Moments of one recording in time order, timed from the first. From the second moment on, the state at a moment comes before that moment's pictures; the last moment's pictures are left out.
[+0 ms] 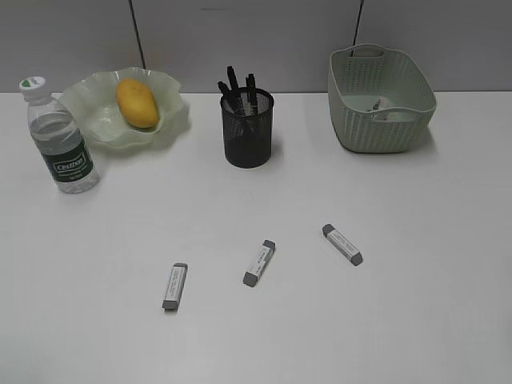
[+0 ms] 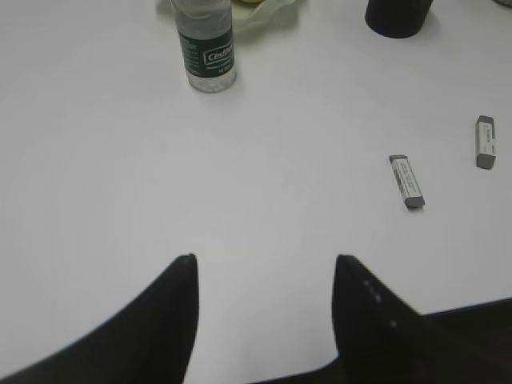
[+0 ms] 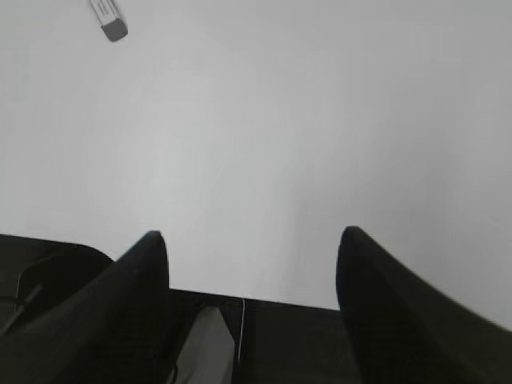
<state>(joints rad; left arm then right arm) -0.06 0.15 -0.53 -0.14 1.07 0.11 0.22 0.88 -0.67 0.01 0.97 0.08</state>
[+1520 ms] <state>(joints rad) -0.17 1.01 -0.82 -0.28 0.94 0.10 0.22 0.10 -0.54 -0.07 0.94 0.13</state>
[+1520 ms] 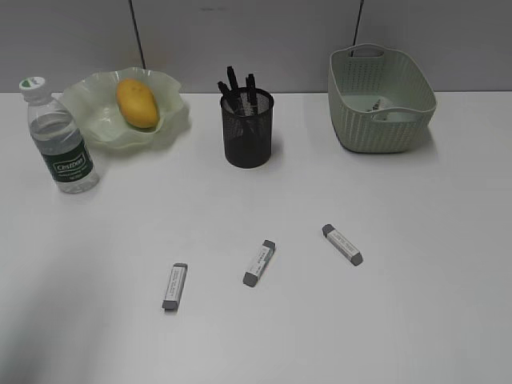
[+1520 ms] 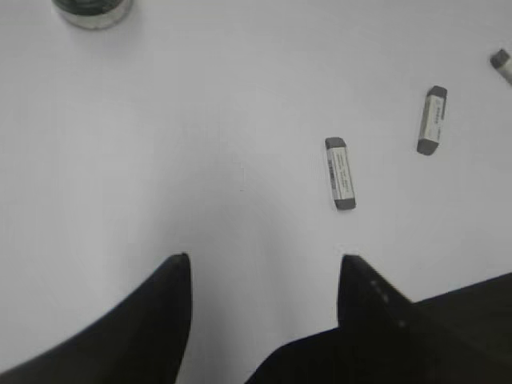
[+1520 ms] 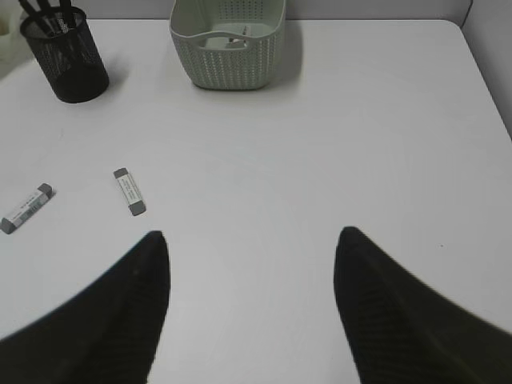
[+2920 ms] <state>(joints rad) -0.64 1.97 -1.16 -0.05 0.78 -0.49 0.22 0.10 -0.54 -0.08 0.94 0.13</state>
